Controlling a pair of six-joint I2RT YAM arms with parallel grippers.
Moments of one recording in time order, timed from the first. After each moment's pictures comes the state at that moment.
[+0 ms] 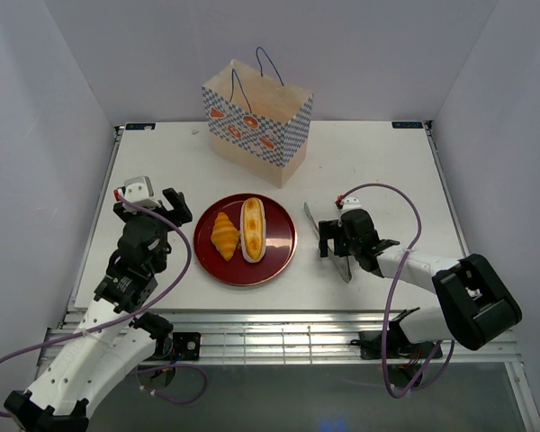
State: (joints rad) left arm -0.49 0.62 0.68 -0.16 -0.63 -0.25; right arm 0.53 1.35 0.48 0.12 0.12 0.26
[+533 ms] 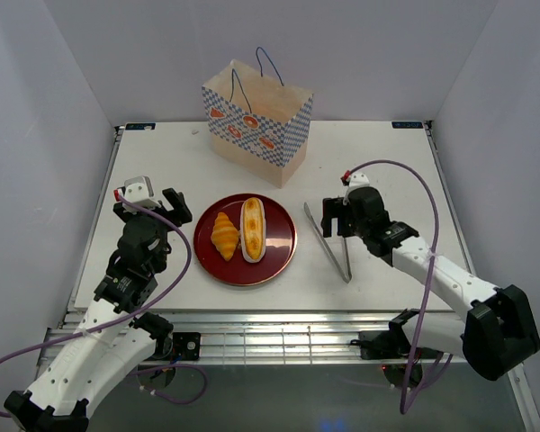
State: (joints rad) left arm -0.49 0.62 0.68 -0.16 -0.63 -0.25; right arm 0.53 1.17 0.70 -0.20 0.12 0.24
